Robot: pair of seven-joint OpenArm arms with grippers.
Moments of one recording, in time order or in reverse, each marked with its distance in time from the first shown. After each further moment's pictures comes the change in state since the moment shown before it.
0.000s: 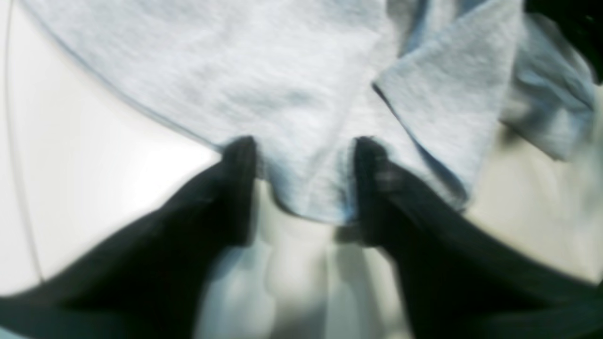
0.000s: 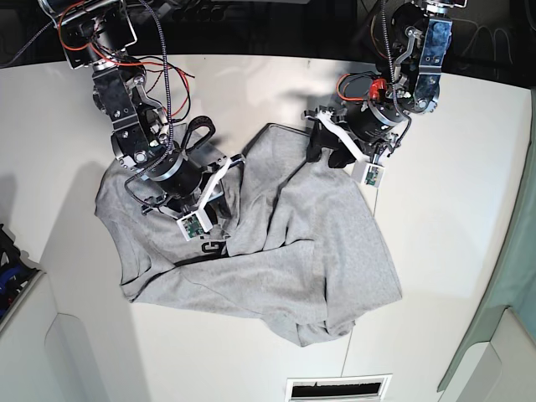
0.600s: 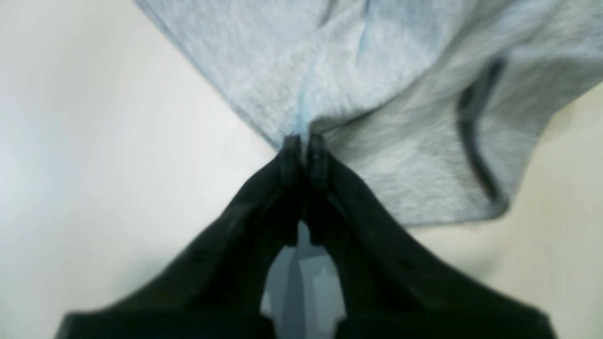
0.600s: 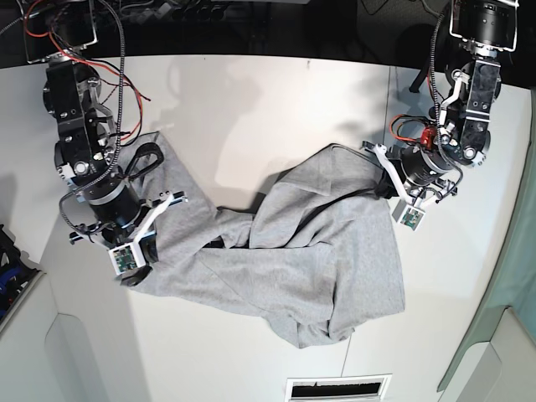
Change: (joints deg) left arm -7.8 -13.5 0.2 3.5 2.4 0.6 8.9; right arm -3.4 7.7 8.8 20.3 -3.0 -5.2 -10.3
